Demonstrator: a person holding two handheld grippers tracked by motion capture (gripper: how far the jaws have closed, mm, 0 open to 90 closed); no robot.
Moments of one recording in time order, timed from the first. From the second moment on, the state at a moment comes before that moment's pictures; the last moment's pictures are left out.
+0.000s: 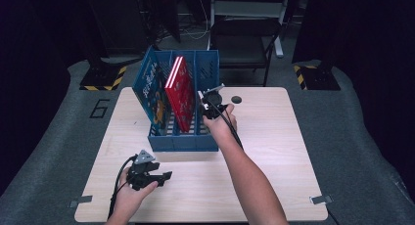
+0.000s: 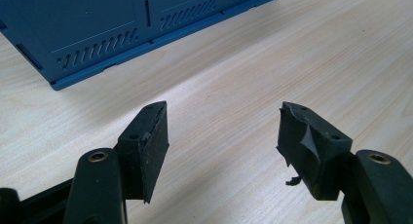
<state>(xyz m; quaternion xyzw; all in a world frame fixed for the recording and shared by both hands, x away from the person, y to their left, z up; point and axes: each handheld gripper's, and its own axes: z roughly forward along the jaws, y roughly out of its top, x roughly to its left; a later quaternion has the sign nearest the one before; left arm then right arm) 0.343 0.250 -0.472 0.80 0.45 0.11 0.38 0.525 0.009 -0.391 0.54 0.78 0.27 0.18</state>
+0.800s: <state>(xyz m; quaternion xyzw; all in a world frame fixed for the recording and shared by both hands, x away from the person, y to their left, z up) 0.344 0.252 -0.470 0.80 0.44 0.11 0.38 0.531 0.004 -0.380 0.59 0.73 0.30 0.18</state>
